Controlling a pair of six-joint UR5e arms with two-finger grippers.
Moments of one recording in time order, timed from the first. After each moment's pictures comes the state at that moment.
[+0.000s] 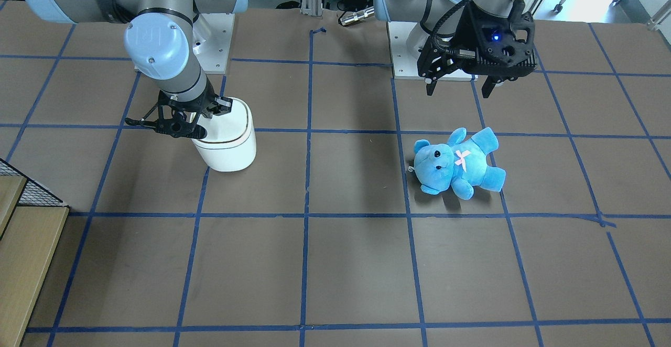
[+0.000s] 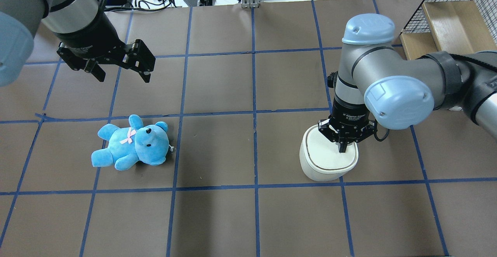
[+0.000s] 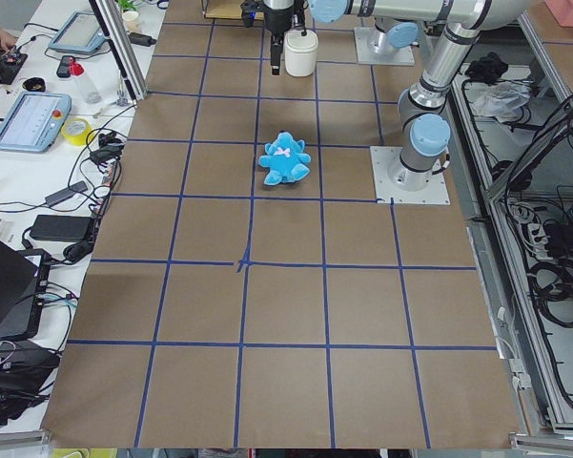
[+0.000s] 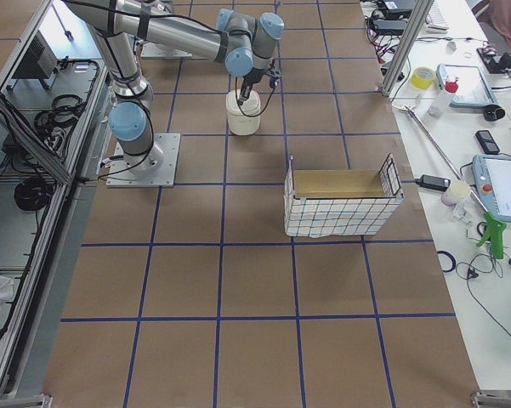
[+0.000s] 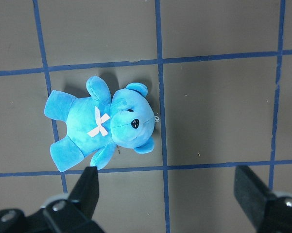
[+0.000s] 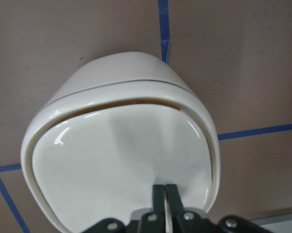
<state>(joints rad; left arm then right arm) -1.58 -1.51 -1.59 -1.58 1.60 0.04 1.65 -1.53 1.91 -1.64 -1.59 0.20</state>
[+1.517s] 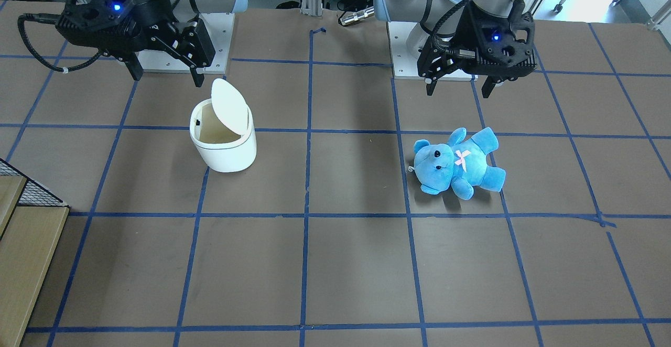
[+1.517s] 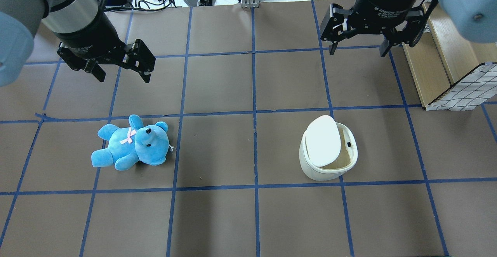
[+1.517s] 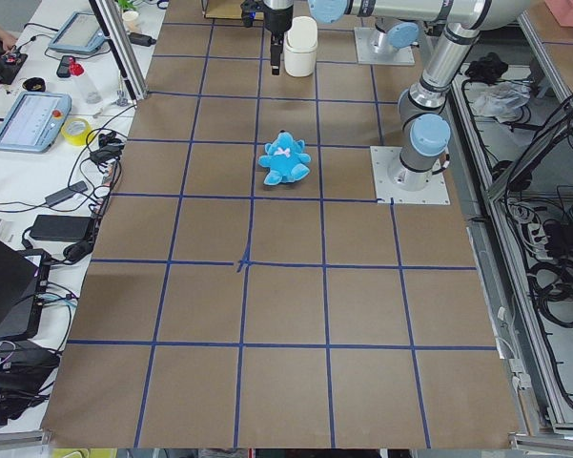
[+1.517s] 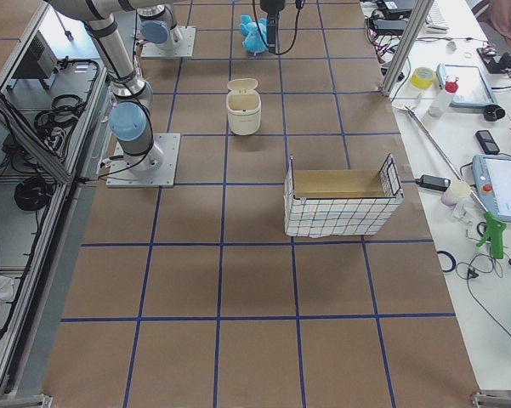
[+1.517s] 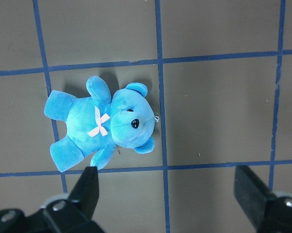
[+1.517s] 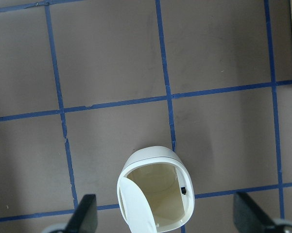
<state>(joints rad) -1.58 -1.51 -1.59 -1.58 1.60 0.04 1.66 -1.59 1.48 -1.53 -1.58 0.20</state>
